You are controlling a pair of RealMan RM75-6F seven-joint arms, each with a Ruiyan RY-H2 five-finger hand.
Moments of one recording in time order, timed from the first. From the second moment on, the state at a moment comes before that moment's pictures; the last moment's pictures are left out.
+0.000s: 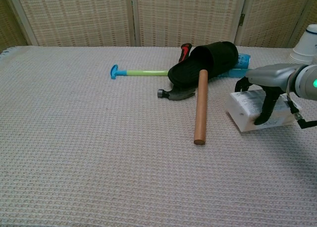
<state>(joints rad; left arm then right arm) -0.01 -1.06 -0.02 -1.89 1.42 1.52 0.28 0.88 -1.42 0.04 -1.54 -0.62 0.92 -0.65</state>
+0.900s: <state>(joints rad) -0.02 -1.07 -0.02 -1.89 1.40 1.51 0.32 0.58 -1.54 0.06 -0.88 -1.49 1.11 1.42</state>
